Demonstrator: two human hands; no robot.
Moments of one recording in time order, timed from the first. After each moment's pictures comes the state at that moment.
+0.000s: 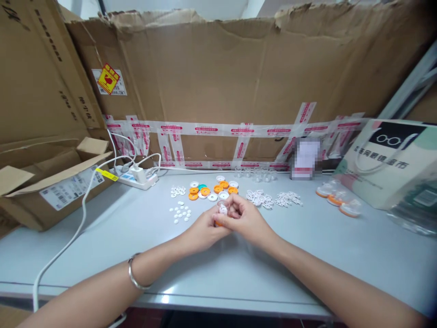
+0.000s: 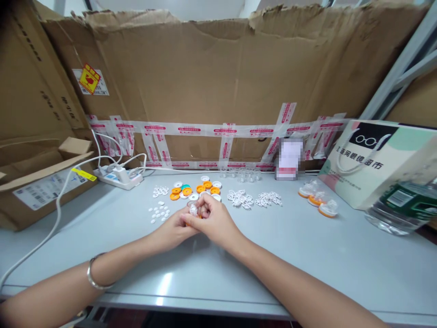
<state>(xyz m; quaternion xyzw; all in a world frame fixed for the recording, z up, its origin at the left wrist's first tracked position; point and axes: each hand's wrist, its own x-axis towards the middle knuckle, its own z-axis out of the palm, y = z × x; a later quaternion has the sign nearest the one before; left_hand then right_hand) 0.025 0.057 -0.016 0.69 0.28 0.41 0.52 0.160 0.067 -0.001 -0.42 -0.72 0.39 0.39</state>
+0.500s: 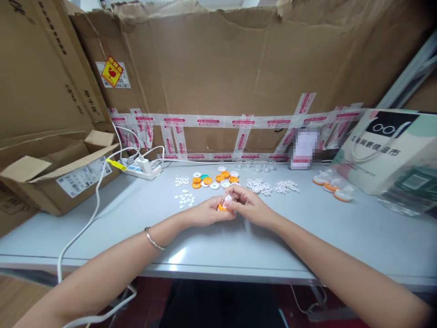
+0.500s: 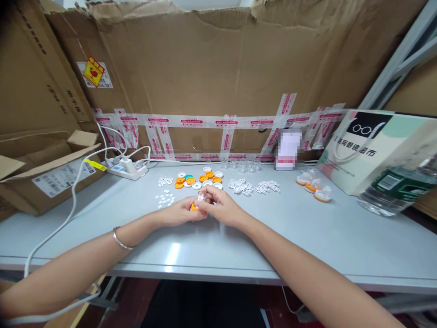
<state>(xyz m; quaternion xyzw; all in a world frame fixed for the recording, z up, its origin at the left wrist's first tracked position) 0.010 0.060 -0.021 0.74 0.27 0.27 0.55 0.172 0.064 -0.011 -0.31 -0.77 0.44 0.34</state>
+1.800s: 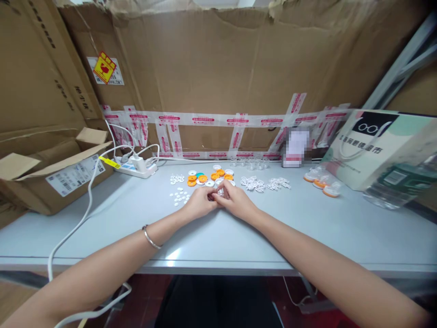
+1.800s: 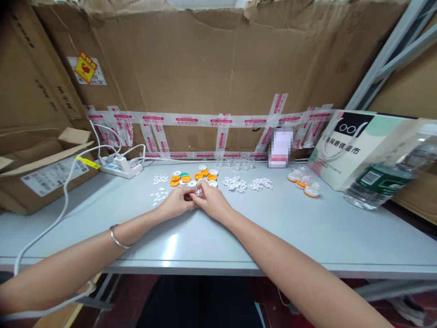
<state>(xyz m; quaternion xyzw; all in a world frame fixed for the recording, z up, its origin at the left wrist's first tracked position) 0.012 0.076 -0.041 0.76 0.44 0.34 0.34 0.165 0.079 -0.035 -0.44 -0.82 0.20 0.31</state>
